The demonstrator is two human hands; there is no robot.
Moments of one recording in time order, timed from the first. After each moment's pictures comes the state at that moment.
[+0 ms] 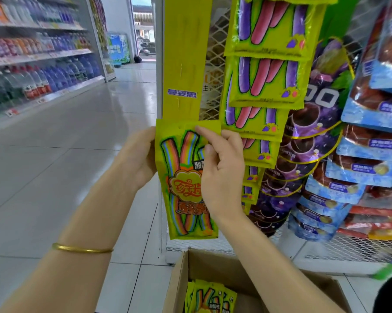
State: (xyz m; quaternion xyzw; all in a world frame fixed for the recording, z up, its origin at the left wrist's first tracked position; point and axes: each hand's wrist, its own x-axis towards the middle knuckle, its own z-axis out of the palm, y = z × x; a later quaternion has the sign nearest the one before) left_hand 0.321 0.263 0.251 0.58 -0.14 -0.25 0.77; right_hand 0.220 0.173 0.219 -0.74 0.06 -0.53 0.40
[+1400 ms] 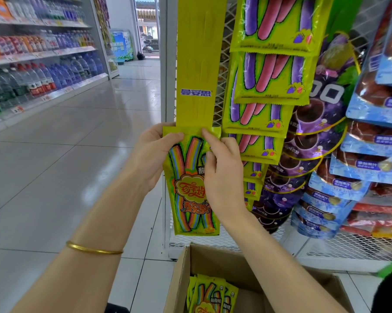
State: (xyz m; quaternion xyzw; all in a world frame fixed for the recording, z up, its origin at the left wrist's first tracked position) left_hand 0.302 0.260 0.246 0.60 -0.20 -0.16 0.76; right_hand 0.215 0.170 0.210 -0.83 0.10 -0.42 0.36
